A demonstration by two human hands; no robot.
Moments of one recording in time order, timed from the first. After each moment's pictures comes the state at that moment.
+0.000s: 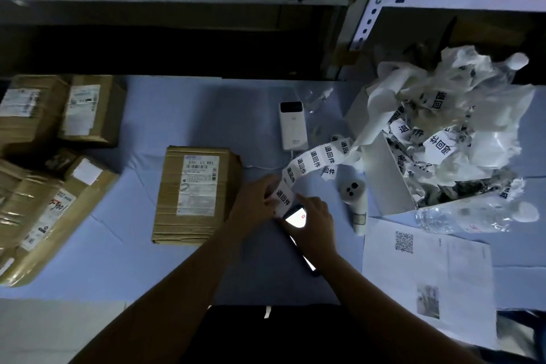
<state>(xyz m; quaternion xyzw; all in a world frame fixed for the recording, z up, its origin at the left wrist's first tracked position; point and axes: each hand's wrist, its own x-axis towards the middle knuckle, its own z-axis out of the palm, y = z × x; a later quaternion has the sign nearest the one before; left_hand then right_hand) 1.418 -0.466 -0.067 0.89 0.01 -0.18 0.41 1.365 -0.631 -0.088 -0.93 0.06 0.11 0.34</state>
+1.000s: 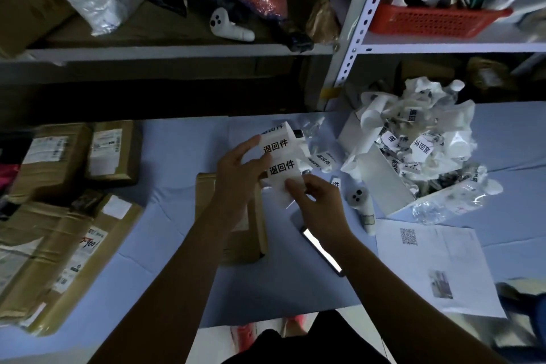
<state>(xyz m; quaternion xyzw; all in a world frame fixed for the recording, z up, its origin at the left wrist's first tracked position) 1.431 -0.388 0.065 0.61 0.08 -0.08 0.79 1.373 -0.551 0.046 -0.75 0.06 -0.01 0.65</state>
